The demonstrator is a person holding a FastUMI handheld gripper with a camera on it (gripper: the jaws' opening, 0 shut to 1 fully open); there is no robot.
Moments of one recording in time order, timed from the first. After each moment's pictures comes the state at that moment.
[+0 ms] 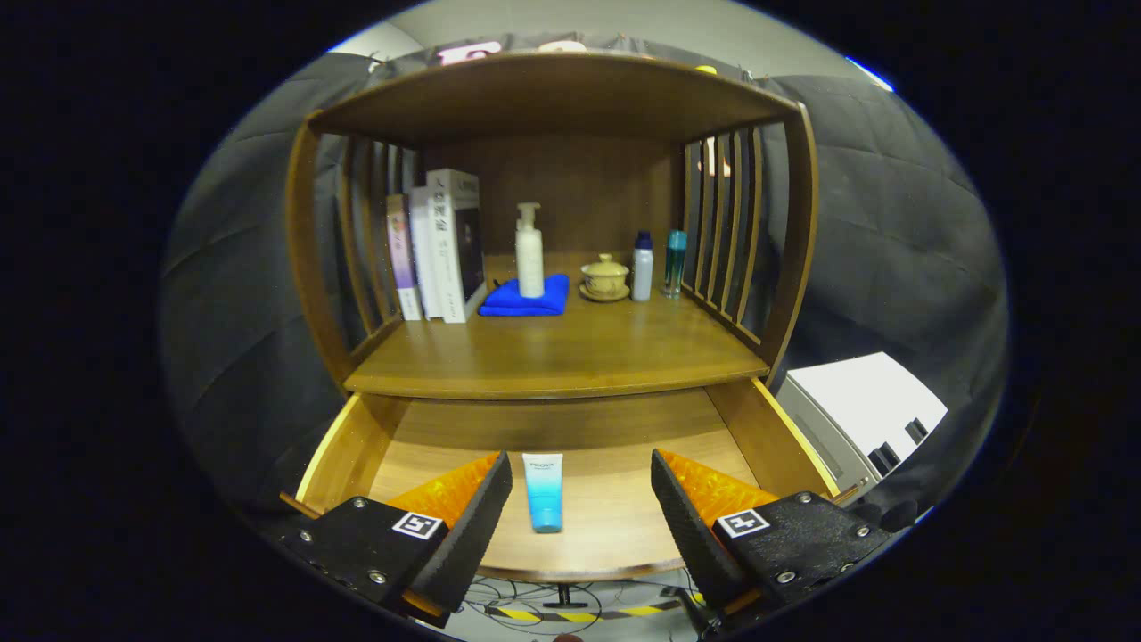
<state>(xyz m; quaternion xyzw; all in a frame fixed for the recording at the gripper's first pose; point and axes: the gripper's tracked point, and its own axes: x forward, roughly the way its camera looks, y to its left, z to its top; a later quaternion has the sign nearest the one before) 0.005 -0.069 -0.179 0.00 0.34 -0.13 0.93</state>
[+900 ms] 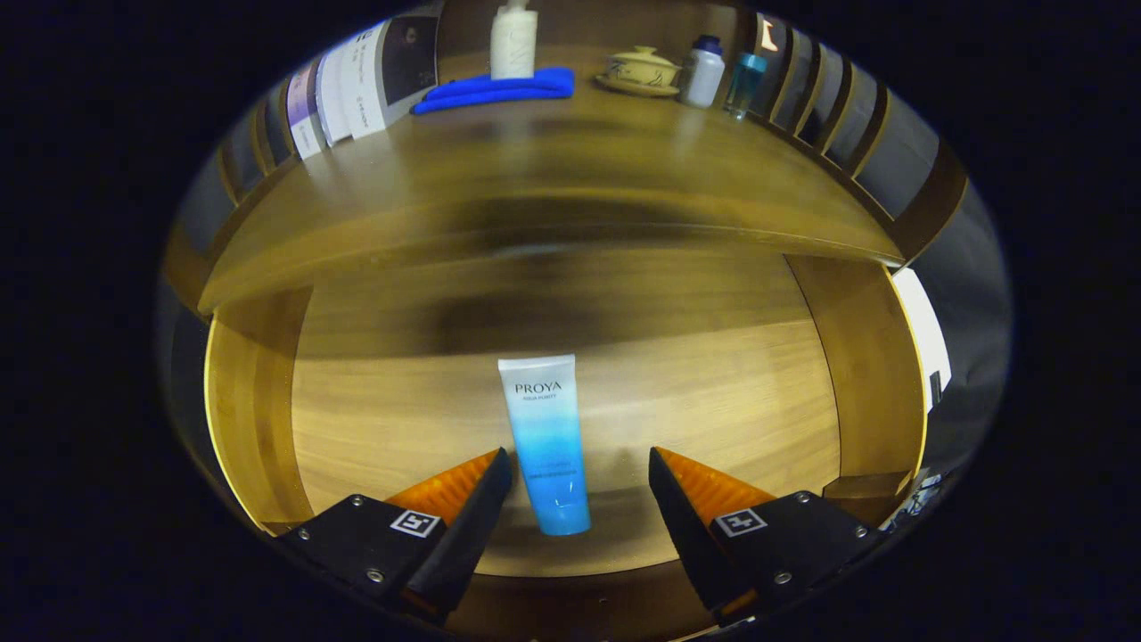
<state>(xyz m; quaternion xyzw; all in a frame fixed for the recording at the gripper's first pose) 0.026 -0.053 -0.326 0.00 0.60 -0.14 0.79</state>
